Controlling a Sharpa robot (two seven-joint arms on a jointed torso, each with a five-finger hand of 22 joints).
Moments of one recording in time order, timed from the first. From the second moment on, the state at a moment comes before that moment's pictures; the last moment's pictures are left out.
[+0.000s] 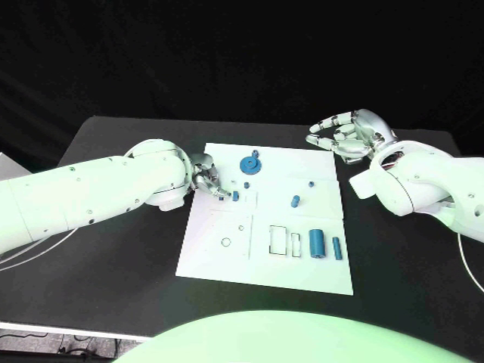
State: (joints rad) left arm 1.21 -0.71 -0.07 1.42 -1.16 0.06 -0.54; left_hand 1.12 -0.24 0.38 0.29 0.28 0.99 0.02 0.60 0.92 1.38 -0.04 1.26 1.13 1.47 -0.09 1.53 1.31 0.08 1.38 0.06 1.45 1.31; right arm 1.26 -0.88 -0.14 1.56 -0.60 -0.57 0.08; right_hand 1.37 -0.18 0.20 0.29 0.26 0.89 0.16 0.22 0.36 1.47 0.07 1.47 1.31 1.47 0.00 1.55 1.31 0.01 1.46 0.10 1.48 1.31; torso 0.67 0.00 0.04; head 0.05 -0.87
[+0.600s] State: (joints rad) left arm 1.20 -0.72 -0.07 1.43 -1.17 0.05 -0.54; left_hand 1.09 -0.22 0.34 0.29 0.28 0.99 0.03 0.59 0.91 1.38 -0.04 1.26 1.13 1.47 -0.09 1.53 1.31 0.08 1.38 0.06 1.45 1.31; right arm 1.26 -0.88 -0.14 1.56 -0.60 -0.57 0.08; right_hand 1.37 -0.18 0.20 0.29 0.26 0.89 0.16 0.22 0.36 1.47 0.07 1.47 1.31 1.47 0.00 1.55 1.31 0.01 1.46 0.10 1.48 1.31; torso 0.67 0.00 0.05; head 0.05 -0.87
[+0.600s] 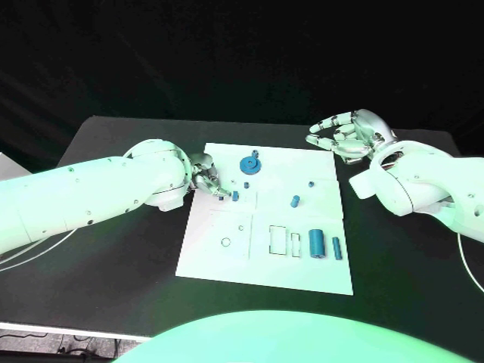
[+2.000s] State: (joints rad) left arm 1.31 -0.61 -0.03 1.24 -1.00 0.37 -0.60; left_hand 1.17 -0.11 0.33 0.29 0.24 0.92 0.07 0.47 0.79 1.27 0.01 1.19 0.99 1.47 -0.06 1.49 1.31 0.08 1.29 0.07 1.38 1.26; right arm 1.26 -0.88 -0.14 1.55 -0.60 -0.57 0.08; right_hand 1.37 -0.18 0.20 0.29 0.26 0.89 0.16 0.22 0.36 1.47 0.07 1.47 1.31 1.47 0.00 1.55 1.31 0.01 1.46 0.10 1.48 1.31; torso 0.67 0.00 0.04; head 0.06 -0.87
